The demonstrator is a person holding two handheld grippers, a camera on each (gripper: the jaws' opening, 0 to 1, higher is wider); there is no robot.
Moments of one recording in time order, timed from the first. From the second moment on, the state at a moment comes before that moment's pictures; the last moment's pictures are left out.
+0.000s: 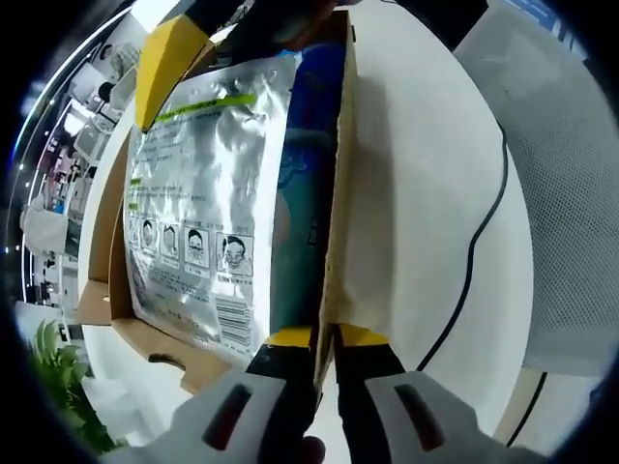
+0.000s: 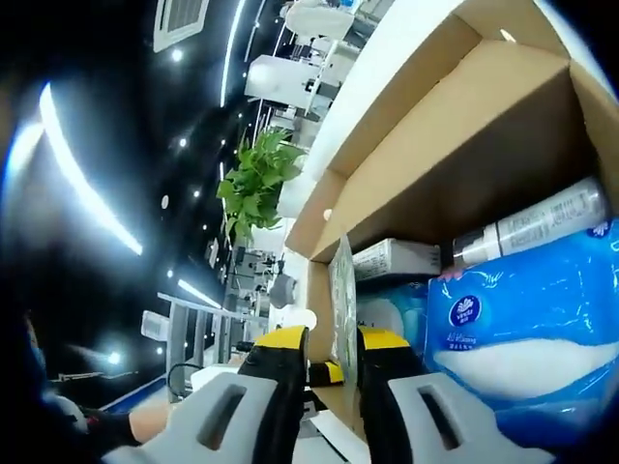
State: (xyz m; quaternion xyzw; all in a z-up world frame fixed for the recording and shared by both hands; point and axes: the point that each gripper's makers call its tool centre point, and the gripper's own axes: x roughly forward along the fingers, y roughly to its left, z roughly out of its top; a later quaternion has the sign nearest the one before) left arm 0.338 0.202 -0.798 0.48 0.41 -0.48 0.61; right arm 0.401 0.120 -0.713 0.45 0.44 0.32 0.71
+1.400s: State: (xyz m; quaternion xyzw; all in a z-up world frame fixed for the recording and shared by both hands) left arm 0.338 0.200 -0.799 0.48 0.41 -0.48 0.61; right arm 0.397 0.115 -0.721 0.44 0.42 0.31 0.73
